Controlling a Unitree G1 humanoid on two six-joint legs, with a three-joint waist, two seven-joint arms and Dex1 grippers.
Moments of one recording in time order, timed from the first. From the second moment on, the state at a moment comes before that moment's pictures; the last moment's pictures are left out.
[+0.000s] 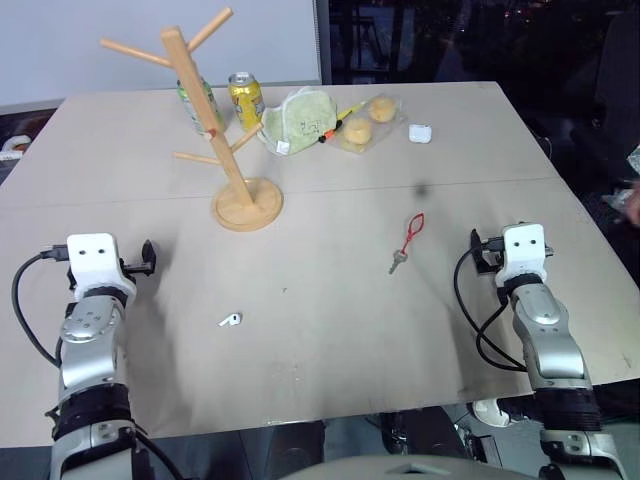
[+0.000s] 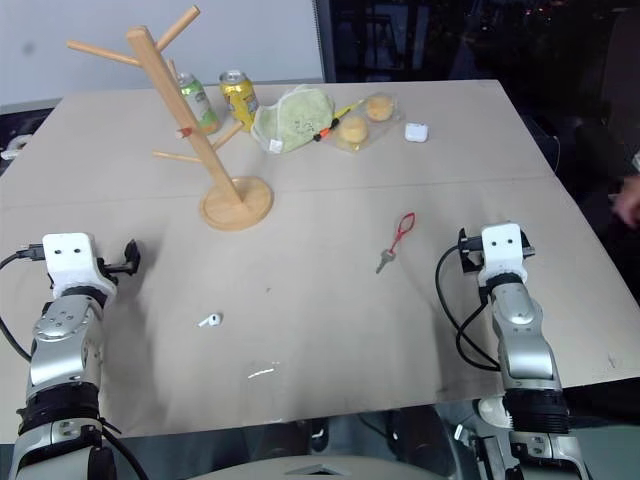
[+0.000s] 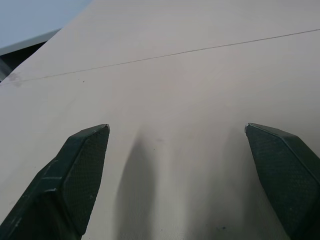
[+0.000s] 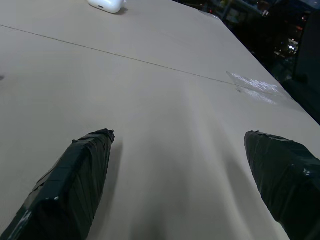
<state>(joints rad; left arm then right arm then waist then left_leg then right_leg) -0.20 0.61 0.43 0.42 -0.15 0.04 -0.14 -0.16 -0.27 -0.10 0.00 -0.04 0.17 0.06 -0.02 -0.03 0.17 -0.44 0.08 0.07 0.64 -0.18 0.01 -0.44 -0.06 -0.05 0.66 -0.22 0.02</state>
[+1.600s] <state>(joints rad) 0.13 0.96 0.25 0.00 -0.34 -0.05 -1.35 -0.49 -0.50 0.20 -0.28 0.53 0.42 1.16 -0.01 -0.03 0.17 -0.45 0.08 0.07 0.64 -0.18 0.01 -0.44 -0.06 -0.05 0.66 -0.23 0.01</state>
